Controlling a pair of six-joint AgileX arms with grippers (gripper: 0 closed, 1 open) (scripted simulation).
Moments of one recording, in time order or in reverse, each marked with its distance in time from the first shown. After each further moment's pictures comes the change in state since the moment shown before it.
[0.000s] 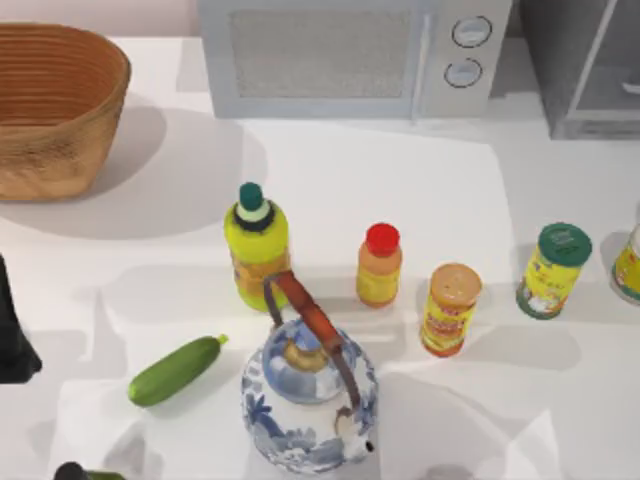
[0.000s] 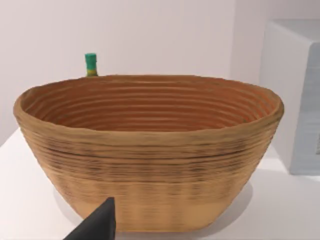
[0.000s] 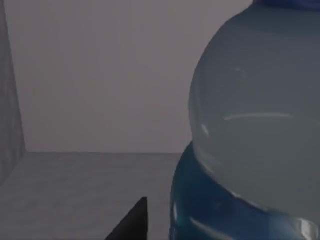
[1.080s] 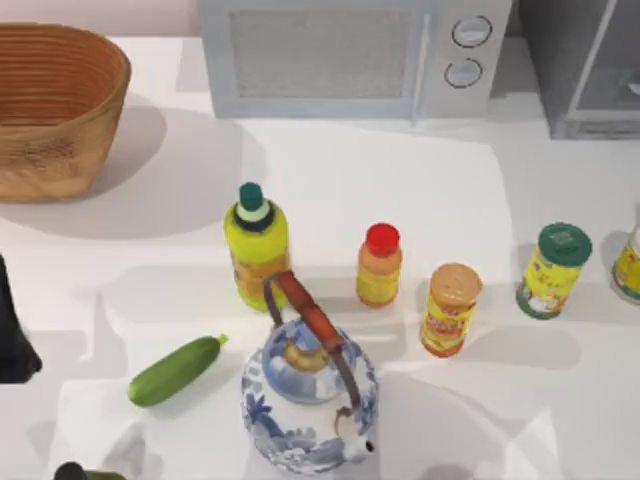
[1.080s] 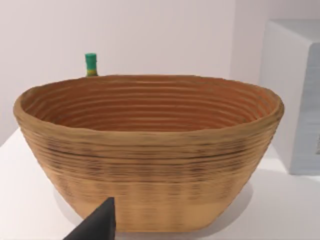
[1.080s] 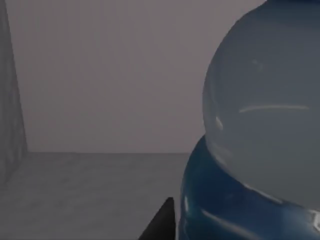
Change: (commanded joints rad) left arm 0.000 0.000 0.000 0.000 0.000 0.000; right arm -0.003 -0.005 0.001 -0.003 -0.001 0.001
